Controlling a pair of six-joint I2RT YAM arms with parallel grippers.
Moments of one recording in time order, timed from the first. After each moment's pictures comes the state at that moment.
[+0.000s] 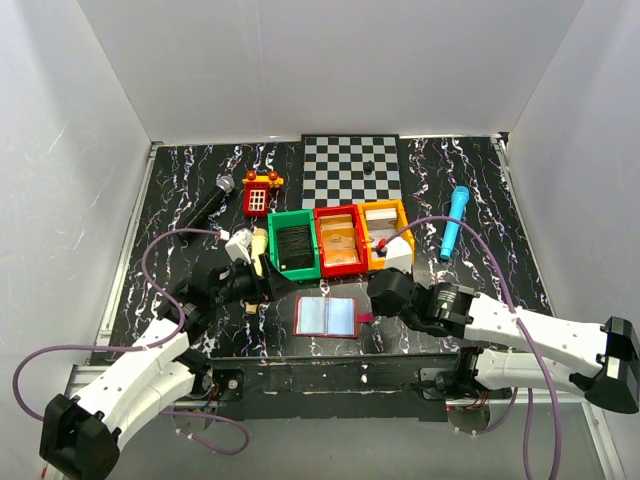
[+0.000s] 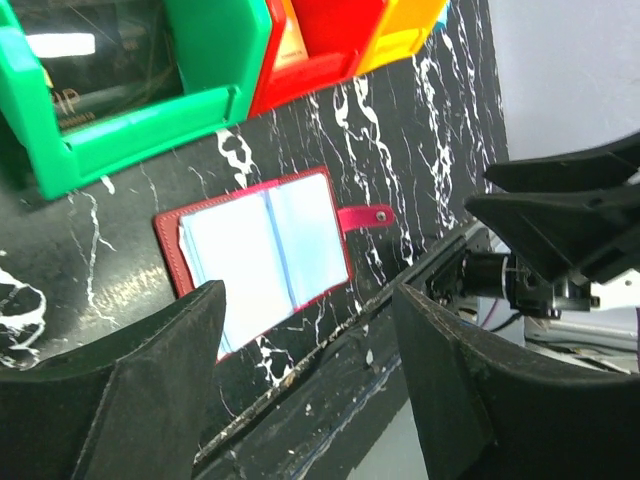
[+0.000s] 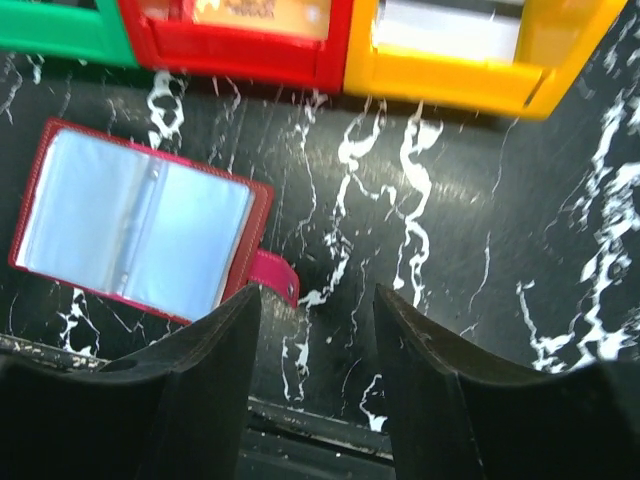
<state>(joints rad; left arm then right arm) -0.49 0.76 0.44 -0.16 0.38 -0.72 1.19 1.02 0.80 -0.71 0.61 0.68</state>
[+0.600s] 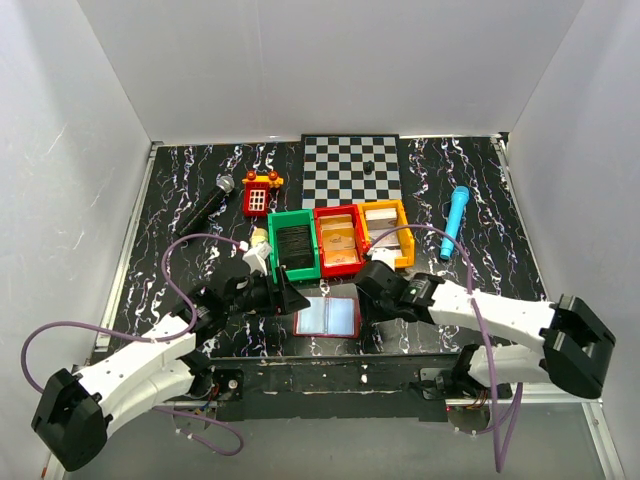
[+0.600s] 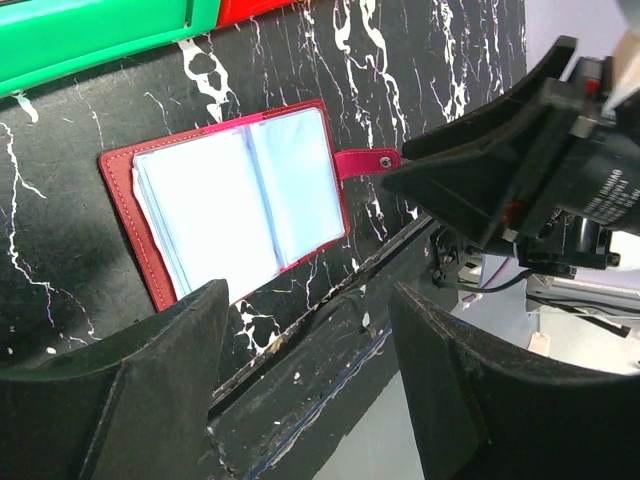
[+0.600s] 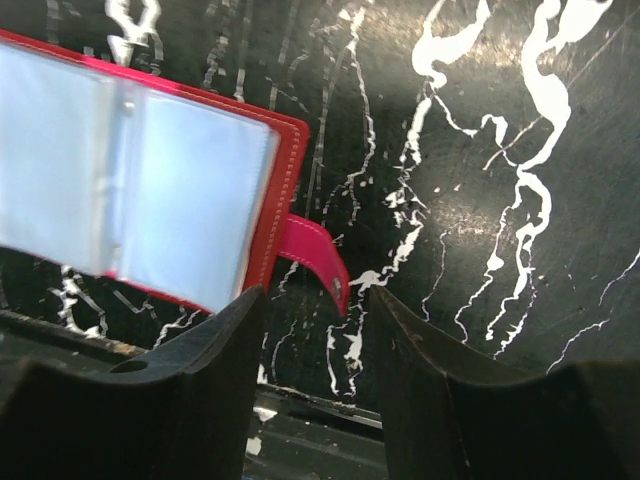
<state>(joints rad) -0.68 0.82 0.40 -0.13 0.32 -0.81 1.06 1.19 0.71 -0.58 0.26 0.76</state>
